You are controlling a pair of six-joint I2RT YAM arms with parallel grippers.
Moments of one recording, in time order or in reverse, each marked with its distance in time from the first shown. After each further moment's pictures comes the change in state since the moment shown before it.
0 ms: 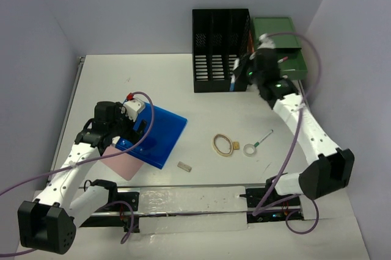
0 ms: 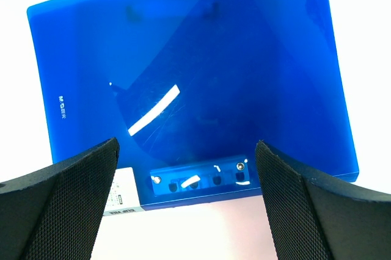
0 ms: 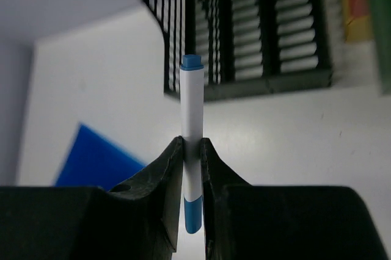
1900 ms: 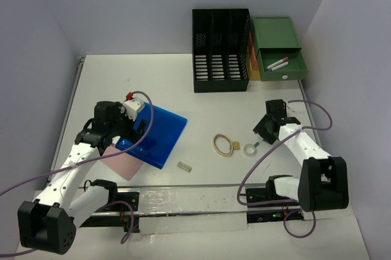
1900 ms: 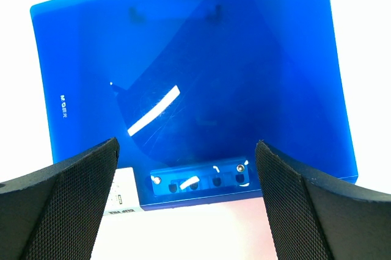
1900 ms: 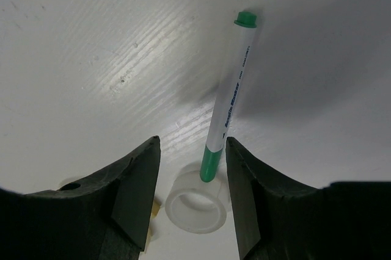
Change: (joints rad) left arm 0.000 -0.002 0.000 0.006 -0.008 -0.017; right arm -0.266 -0.136 -0.660 -0.111 0.089 0.259
